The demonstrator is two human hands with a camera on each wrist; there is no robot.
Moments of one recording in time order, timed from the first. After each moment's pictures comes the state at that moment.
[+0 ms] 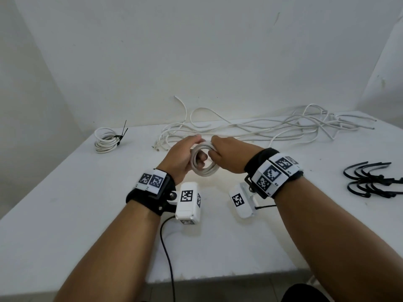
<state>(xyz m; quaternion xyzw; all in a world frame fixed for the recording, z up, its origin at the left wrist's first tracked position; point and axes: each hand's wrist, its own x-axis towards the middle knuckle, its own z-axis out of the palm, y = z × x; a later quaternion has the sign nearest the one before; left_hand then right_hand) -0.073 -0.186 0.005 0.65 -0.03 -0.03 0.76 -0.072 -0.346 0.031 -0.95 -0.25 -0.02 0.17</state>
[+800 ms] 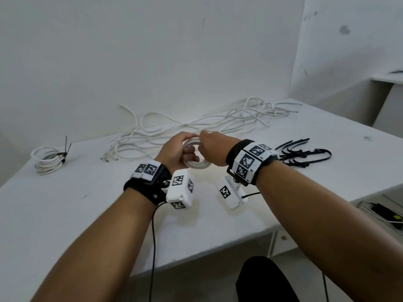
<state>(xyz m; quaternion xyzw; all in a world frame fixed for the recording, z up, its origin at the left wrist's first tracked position) -0.074 -0.311 0.017 0.61 -0.02 -0.15 0.78 -0.097 -0.445 0.031 -0.98 -0.12 -0.03 0.16</state>
